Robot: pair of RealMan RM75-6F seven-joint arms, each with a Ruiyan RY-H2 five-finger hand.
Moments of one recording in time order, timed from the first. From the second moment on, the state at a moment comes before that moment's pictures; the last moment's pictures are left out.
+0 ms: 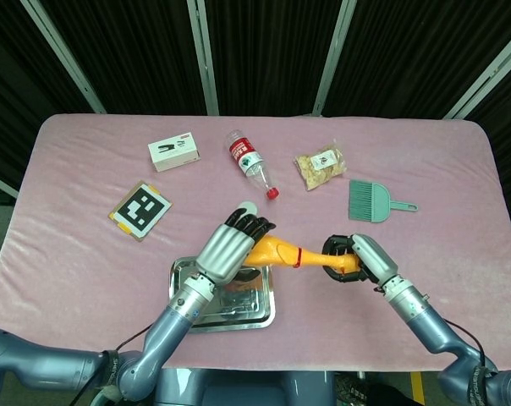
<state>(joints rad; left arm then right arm) -0.86 -1.73 -0.33 -1.84 0.99 1.14 0.83 0.56 -1.25 0.08 -1.57 -1.53 1.05 0.72</state>
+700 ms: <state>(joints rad) -0.95 -1.83 -0.36 -1.74 0.99 1.21 0.81 0.55 -1.24 0.06 -1.57 -1.56 1.07 0.75</state>
